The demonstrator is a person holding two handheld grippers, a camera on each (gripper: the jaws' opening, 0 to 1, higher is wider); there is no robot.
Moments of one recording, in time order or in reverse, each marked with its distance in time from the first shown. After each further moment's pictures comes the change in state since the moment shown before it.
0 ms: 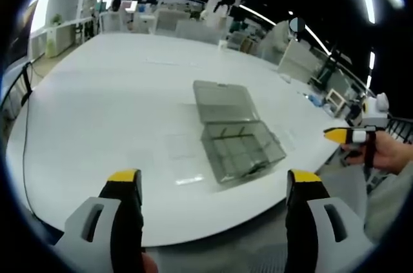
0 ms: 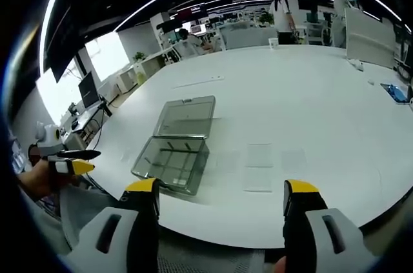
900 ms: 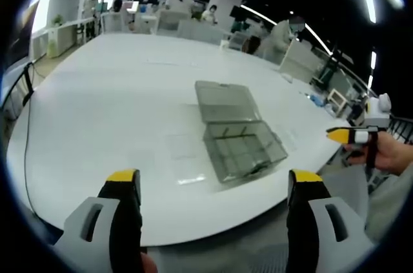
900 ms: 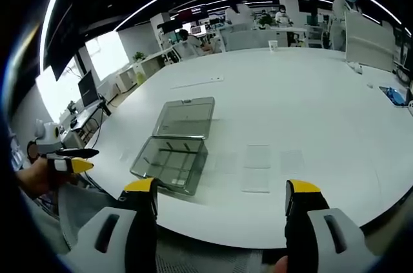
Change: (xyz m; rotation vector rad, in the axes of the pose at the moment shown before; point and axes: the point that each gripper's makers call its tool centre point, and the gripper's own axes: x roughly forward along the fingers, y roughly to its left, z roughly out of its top) left arm -0.001 0.002 0.000 0.002 -0.001 0.013; right arm -0.002 0.000 0.000 -0.017 -0.009 -0.010
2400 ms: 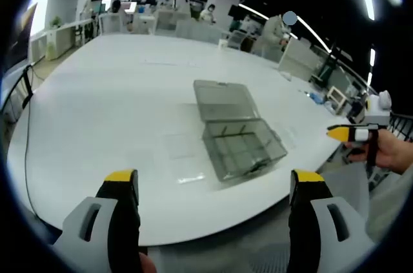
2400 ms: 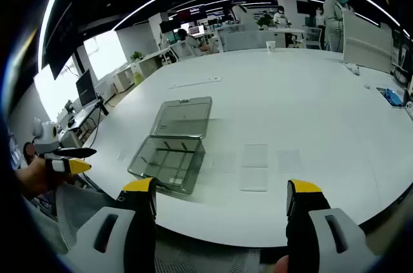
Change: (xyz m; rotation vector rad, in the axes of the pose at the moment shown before) left arm 0.001 -0.002 -0.001 0.016 0.005 -0.001; right arm -0.003 -0.003 -0.002 -0.002 -0.004 -0.022
